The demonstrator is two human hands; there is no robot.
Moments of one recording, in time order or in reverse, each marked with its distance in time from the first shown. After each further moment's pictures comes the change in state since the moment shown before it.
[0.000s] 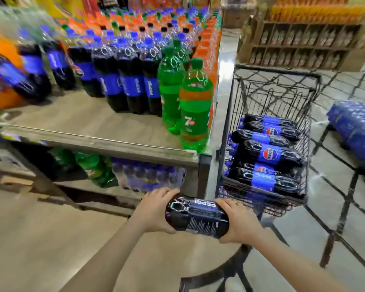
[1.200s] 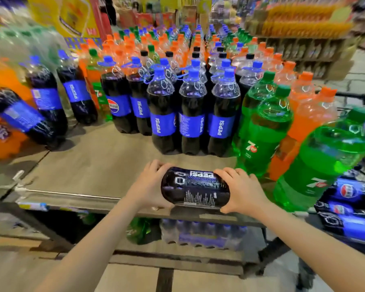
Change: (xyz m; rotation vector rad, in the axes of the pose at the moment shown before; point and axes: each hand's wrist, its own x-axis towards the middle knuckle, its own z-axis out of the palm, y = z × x) left_hand 0.113 -0.373 -0.189 -0.091 0.305 0.174; right_hand 0.299 -0.253 -0.164 -0.185 0.258 0.107
